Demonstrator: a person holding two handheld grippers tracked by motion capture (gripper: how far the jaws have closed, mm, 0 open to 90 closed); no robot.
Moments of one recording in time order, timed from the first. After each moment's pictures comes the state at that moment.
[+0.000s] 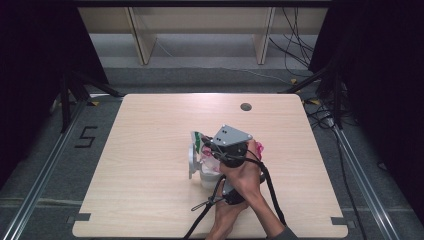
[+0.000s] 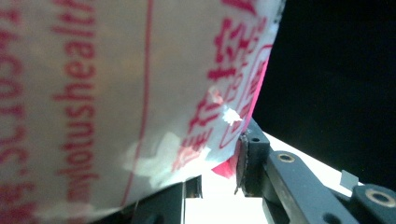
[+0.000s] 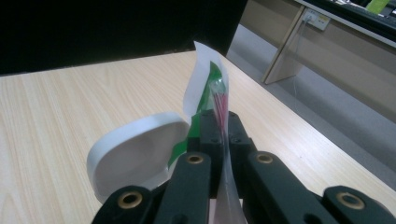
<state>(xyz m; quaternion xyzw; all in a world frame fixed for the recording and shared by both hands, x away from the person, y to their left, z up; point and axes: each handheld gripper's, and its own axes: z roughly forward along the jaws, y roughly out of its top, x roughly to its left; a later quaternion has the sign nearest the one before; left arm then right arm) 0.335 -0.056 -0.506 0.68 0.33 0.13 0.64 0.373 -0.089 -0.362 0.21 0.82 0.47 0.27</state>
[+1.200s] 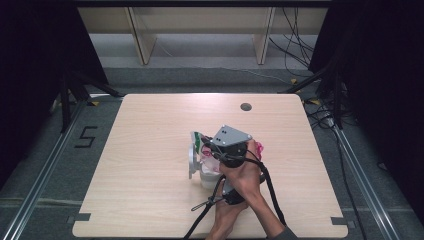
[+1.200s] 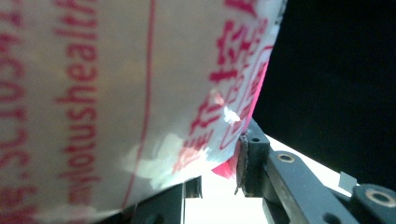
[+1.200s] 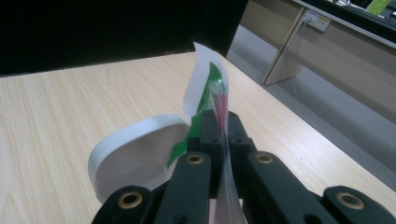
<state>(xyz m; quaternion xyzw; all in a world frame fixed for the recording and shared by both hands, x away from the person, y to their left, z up) 0.337 -0.058 -0.507 0.66 0.32 0.12 0.67 0.372 -0.088 -0.362 0.21 0.82 0.47 0.27</state>
